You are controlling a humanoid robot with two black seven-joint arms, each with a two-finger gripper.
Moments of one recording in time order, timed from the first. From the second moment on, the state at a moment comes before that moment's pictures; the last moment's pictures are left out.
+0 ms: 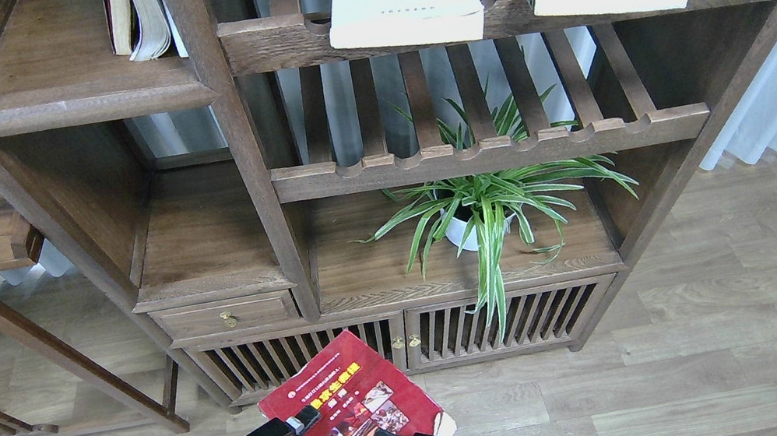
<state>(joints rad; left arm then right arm) 0.07 0.28 -0.77 -1.12 -0.48 -0.49 0.37 -0.23 0.02 0.83 1.15 0.14 0.58 -0.33</state>
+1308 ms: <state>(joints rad) 0.01 0.49 -0.83 -1.11 -0.37 -0.49 0.39 -0.23 0.02 0.94 1.11 0.01 0.58 -0.32</state>
